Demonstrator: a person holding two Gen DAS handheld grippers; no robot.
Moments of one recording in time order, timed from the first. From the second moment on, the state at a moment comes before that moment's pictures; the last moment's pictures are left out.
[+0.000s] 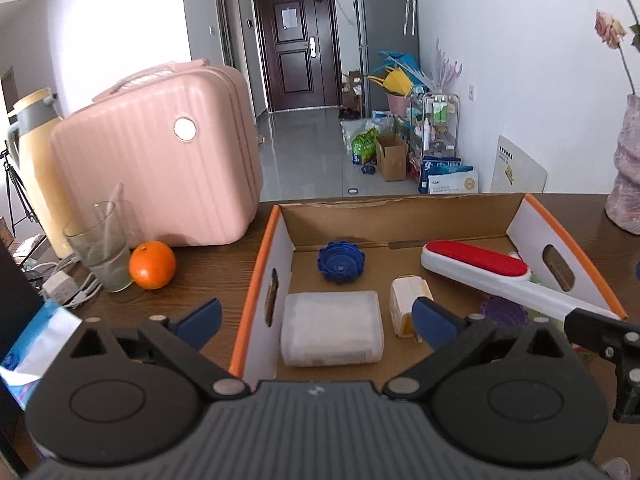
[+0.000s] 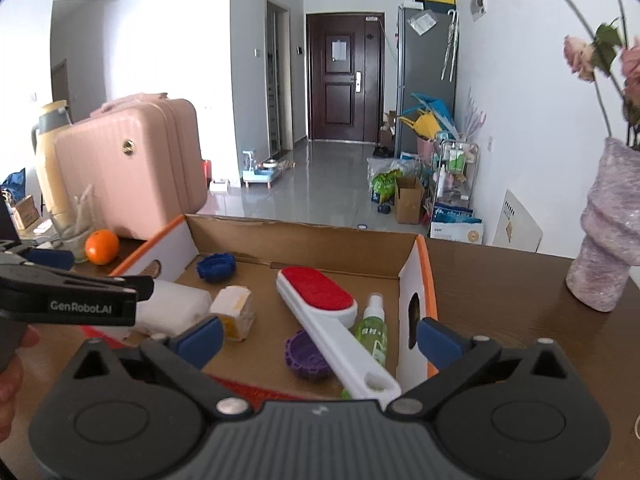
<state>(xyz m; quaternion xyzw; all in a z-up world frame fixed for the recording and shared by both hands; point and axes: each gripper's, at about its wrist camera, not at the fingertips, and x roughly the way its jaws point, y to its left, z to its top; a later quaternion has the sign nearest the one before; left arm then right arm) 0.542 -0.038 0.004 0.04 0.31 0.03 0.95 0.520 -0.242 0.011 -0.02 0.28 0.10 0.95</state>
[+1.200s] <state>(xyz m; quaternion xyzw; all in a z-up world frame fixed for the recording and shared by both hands) 0.314 0.002 -0.021 0.00 0.27 0.00 0.96 0.281 -0.238 -0.023 -0.02 0.25 0.07 0.97</state>
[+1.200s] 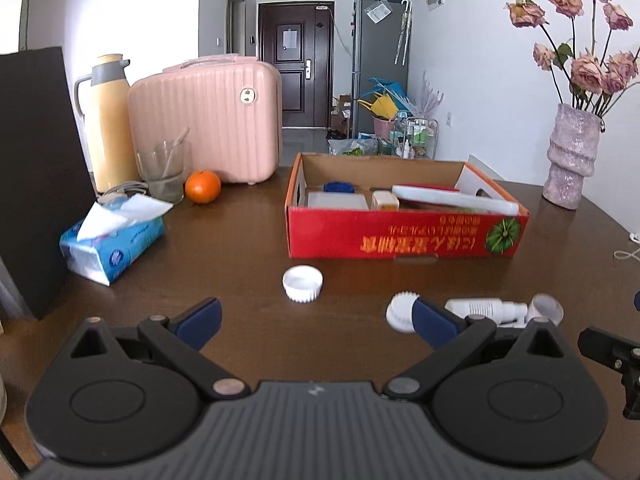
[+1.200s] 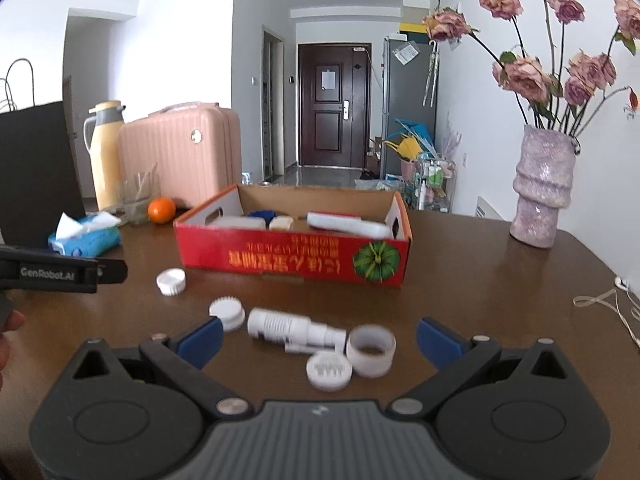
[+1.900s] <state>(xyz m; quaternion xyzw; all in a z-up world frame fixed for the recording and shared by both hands) 0.307 0.006 -0.062 0.00 0.26 0.00 0.96 0.299 -0.228 -0.065 -0.03 0.27 0.06 0.96</state>
